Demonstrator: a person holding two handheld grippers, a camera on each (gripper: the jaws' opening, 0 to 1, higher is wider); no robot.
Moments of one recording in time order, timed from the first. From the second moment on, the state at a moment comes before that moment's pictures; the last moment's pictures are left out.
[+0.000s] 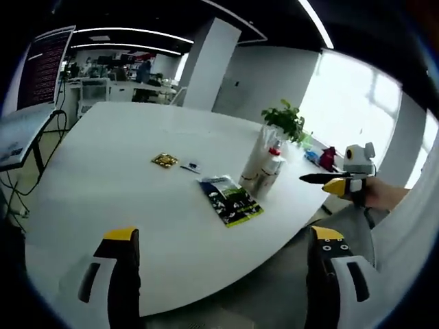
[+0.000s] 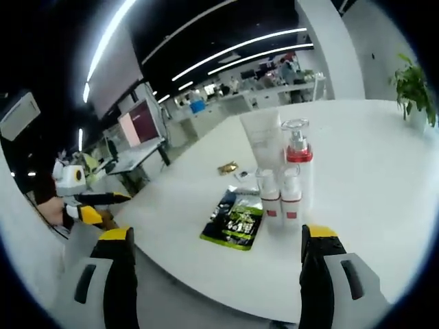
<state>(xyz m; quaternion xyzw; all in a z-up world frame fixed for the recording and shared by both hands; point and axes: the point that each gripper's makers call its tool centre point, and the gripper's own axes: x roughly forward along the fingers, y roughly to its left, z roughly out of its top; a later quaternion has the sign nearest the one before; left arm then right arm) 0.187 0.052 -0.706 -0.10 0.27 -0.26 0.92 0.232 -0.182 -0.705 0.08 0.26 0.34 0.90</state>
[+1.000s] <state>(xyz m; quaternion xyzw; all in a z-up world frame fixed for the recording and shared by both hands) 0.195 0.047 -0.707 -0.06 0.28 -0.28 0.92 0.231 -0.180 -0.712 0.07 0.26 0.34 0.90</state>
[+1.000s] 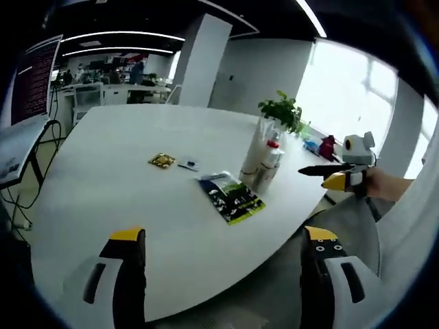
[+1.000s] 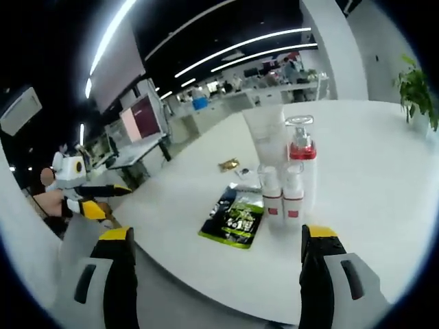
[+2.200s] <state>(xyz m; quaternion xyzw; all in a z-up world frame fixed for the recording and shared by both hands) 0.323 -0.002 -0.736 0.07 0.37 -0.33 0.87 0.247 -0.204 -0.697 0.13 0.21 0.29 0.92</state>
